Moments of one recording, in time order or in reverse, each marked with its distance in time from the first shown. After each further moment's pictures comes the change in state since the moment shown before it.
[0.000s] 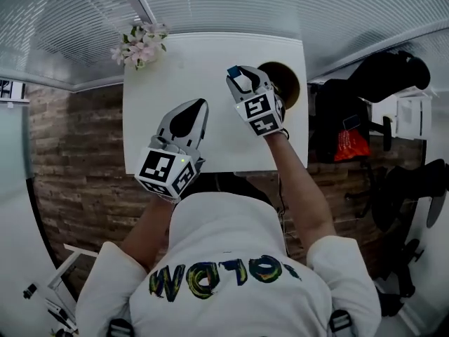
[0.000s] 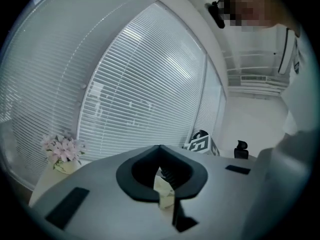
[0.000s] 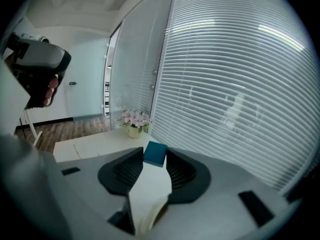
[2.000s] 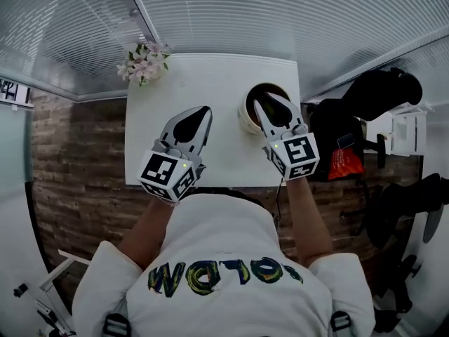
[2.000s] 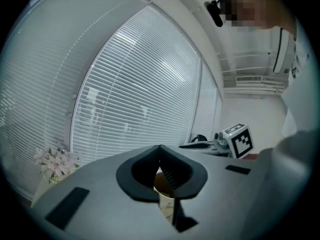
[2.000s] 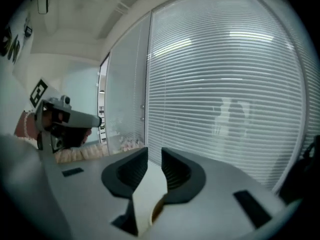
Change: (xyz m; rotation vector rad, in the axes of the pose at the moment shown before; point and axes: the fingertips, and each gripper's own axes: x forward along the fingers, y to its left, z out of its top) left arm 0.017 -0.027 0.039 0.041 -0.042 -0.036; right arm -0.130 -0.047 0.049 0.193 -0.244 -0.039
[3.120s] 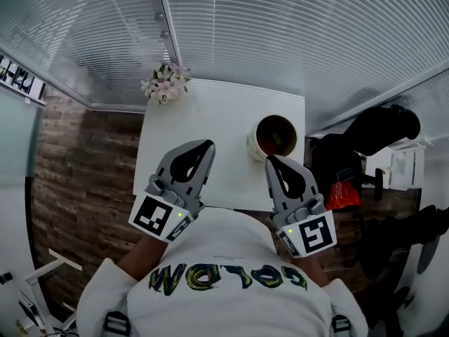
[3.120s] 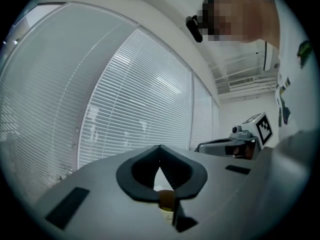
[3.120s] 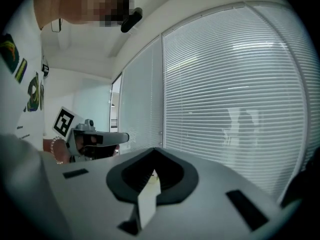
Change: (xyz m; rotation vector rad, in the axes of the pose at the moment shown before) left arm -0.076 -0.030 0.096 0.089 -0.164 0.011; right arm -0.099 0.088 0.125 -0.009 -0.168 0.106
